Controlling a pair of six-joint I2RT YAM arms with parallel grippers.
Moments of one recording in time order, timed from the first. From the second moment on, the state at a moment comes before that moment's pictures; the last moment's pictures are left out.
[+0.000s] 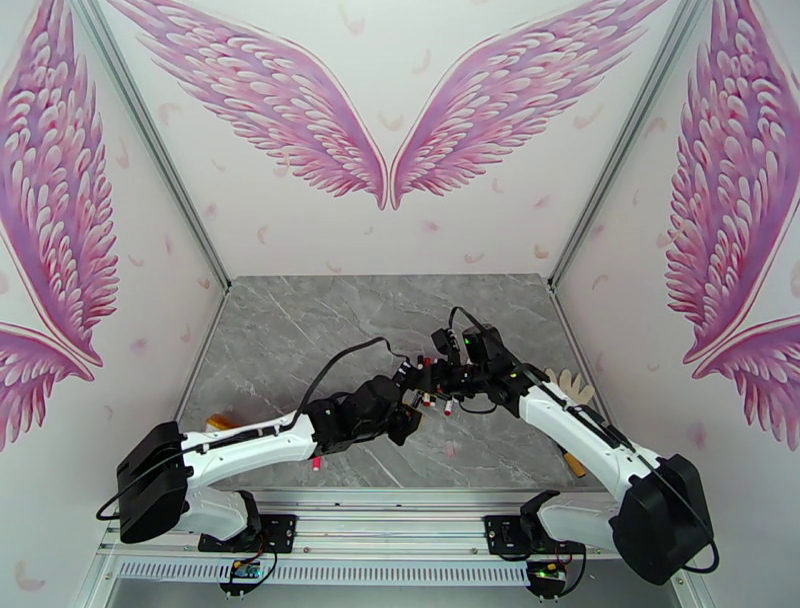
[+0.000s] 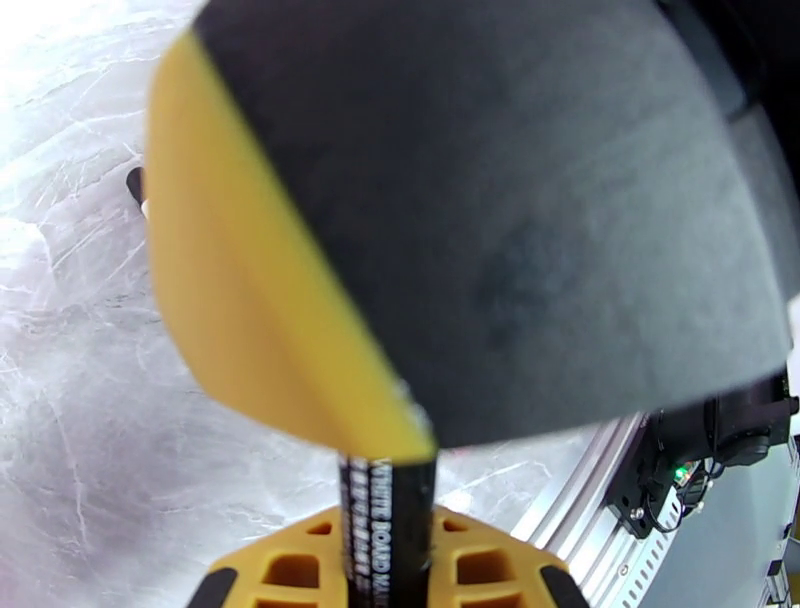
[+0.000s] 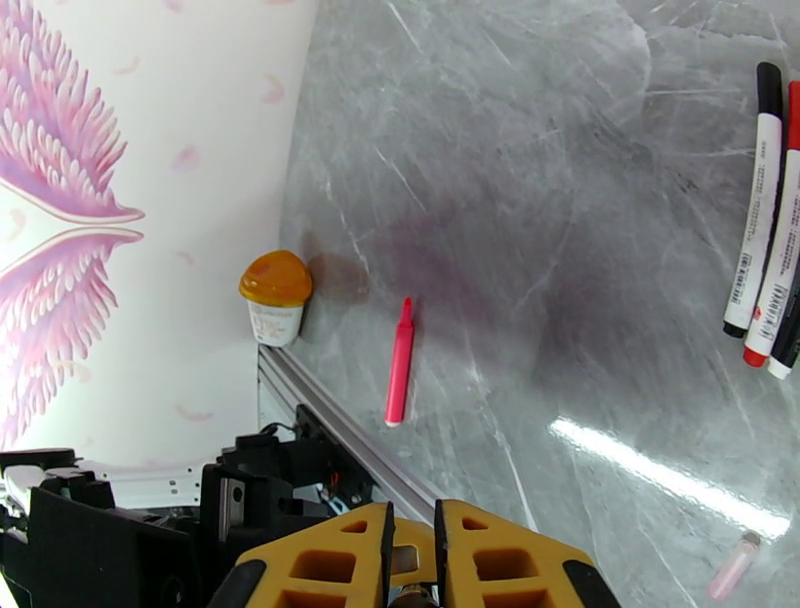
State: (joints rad) left arm -1.07 1.43 0.92 -0.17 0.00 -0.44; right arm 0.43 1.26 0.91 -0.43 -0.66 0.70
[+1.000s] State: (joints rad) left arm -0.99 1.25 0.77 -0.22 0.19 -0.49; right arm 0.35 1.22 0.99 -0.39 -0.57 0.62
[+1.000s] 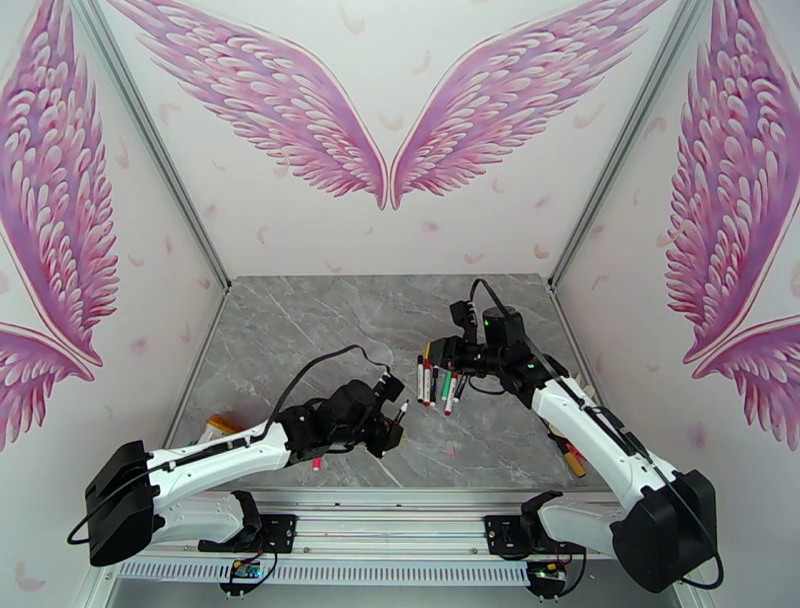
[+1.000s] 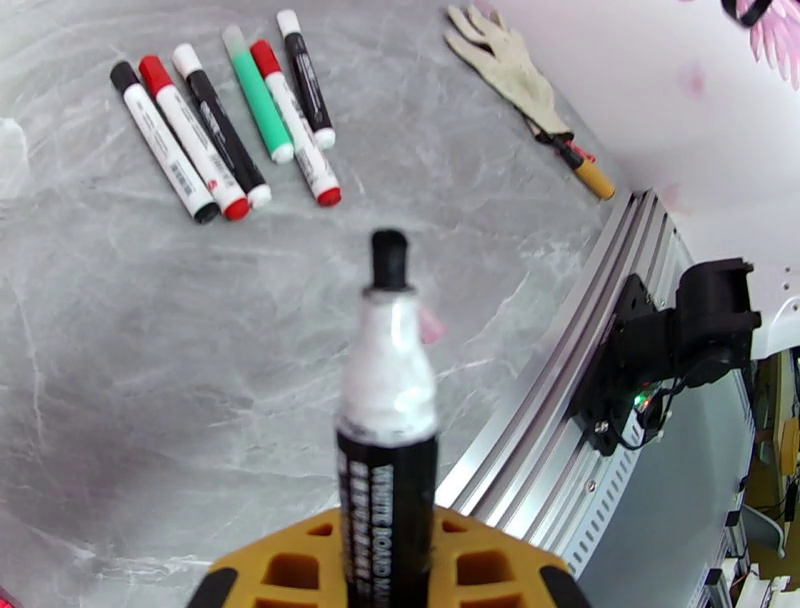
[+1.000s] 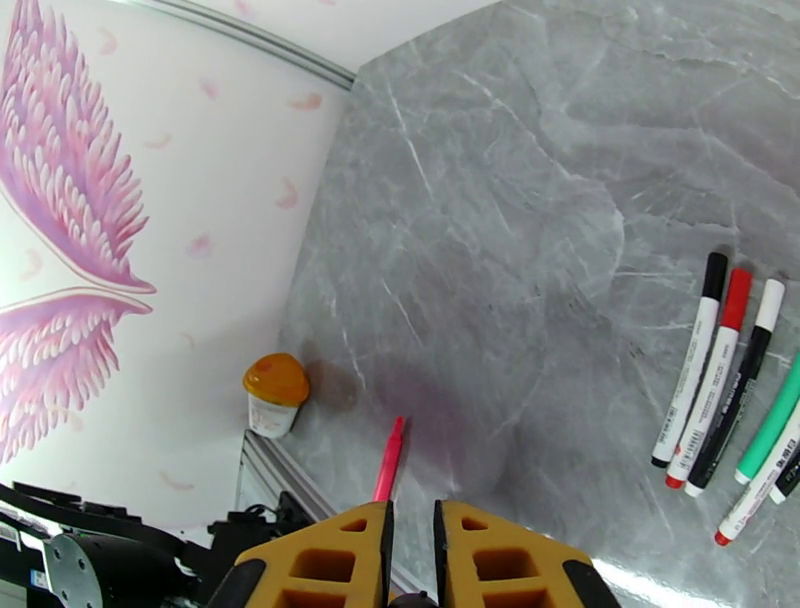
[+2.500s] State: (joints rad) left arm -0.92 1.14 0.71 -0.21 0.08 -0.58; right arm 0.48 1.29 0.62 -0.61 -0.15 0.49
